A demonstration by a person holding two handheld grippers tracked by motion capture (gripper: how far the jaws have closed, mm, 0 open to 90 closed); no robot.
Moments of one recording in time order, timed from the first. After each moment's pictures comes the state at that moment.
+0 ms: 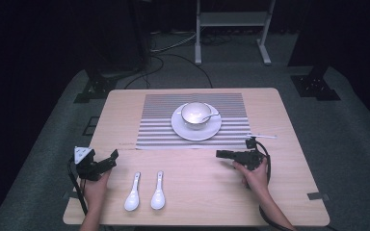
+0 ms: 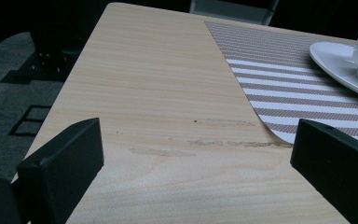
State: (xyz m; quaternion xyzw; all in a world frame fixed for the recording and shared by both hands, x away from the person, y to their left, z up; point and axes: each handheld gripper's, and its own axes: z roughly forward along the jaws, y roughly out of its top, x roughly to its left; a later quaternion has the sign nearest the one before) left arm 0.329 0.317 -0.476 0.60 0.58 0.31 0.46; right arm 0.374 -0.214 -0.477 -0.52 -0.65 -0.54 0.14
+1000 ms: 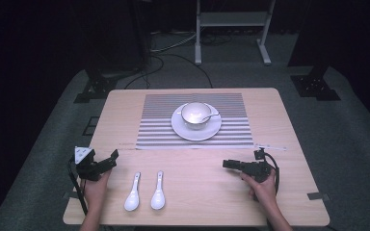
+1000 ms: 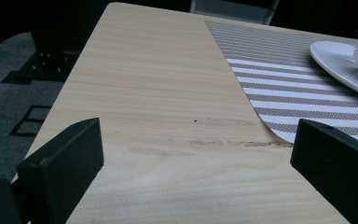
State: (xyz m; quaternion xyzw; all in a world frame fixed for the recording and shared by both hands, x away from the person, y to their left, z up) left arm 0.329 0.317 -0.476 0.60 0.58 0.31 0.46; right arm 0.341 -0.234 -0.490 -0.51 -0.64 -0.55 0.15
